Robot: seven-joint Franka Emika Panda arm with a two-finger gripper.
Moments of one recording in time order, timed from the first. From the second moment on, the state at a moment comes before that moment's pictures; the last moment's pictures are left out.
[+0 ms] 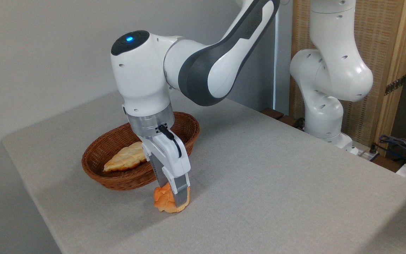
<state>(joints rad) -0.11 0.08 0.07 -2.00 -0.04 2.04 0.86</state>
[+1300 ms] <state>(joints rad) -0.11 0.00 0.08 -1.93 -0.22 2.04 0.86</state>
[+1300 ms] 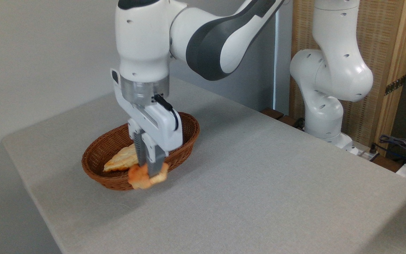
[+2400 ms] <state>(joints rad) -0.12 0.04 -0.25 -1.92 -0.17 2.04 0.51</state>
